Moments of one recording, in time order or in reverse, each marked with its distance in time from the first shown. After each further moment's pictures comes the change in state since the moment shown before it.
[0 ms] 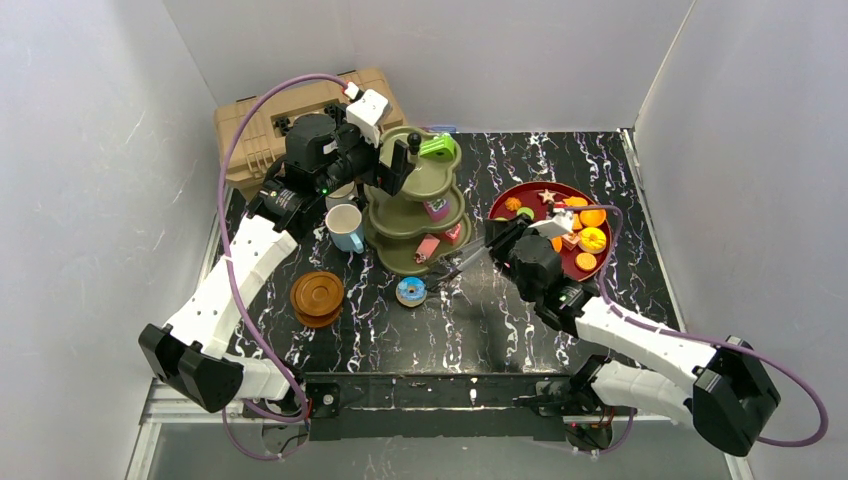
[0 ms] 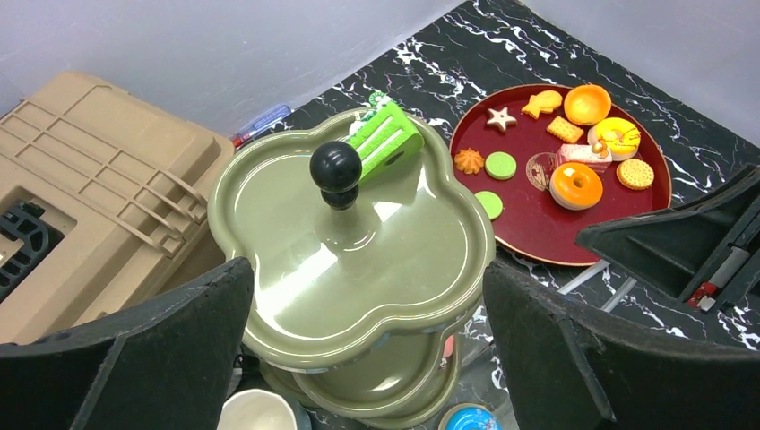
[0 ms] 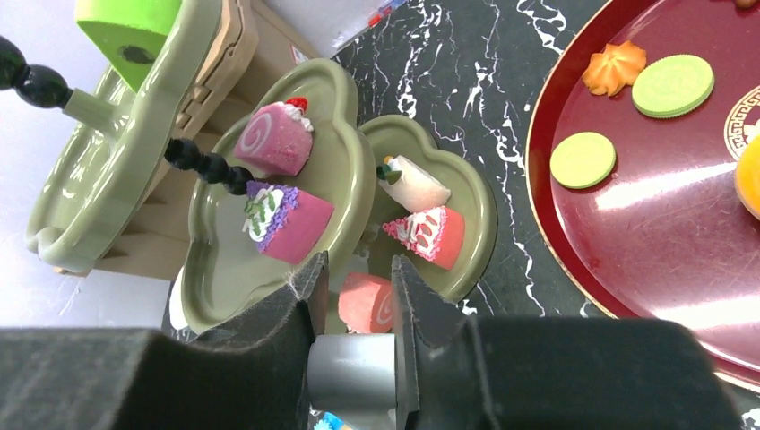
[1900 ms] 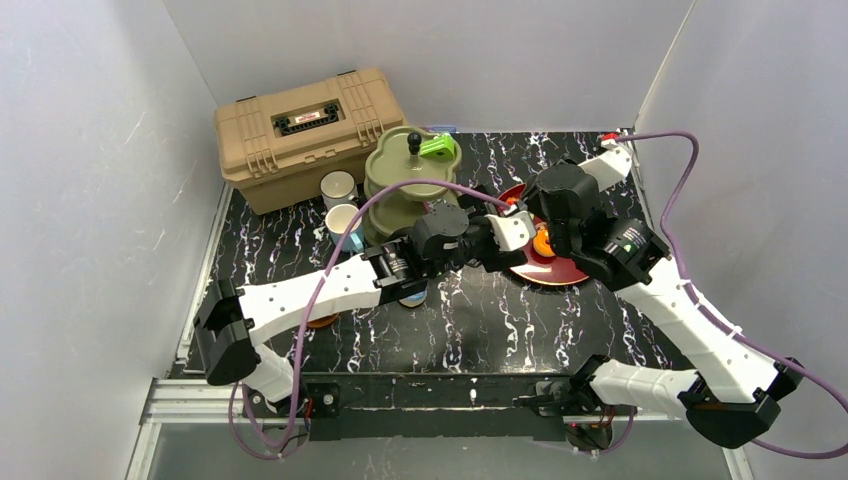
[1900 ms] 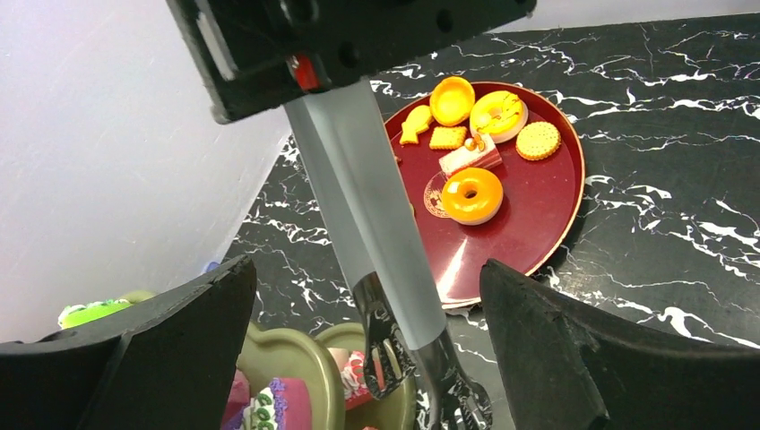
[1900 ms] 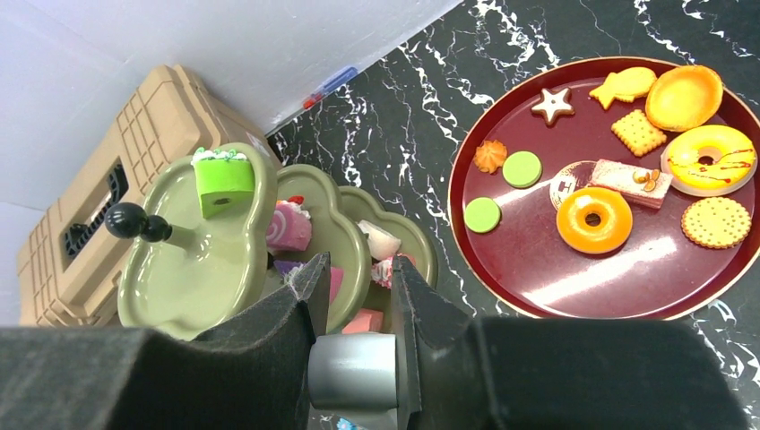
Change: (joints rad) left arm -0.632 0.186 -0.179 0.447 -0.360 0.409; right arm -0.018 0.043 0.828 -1.035 0.183 0.058
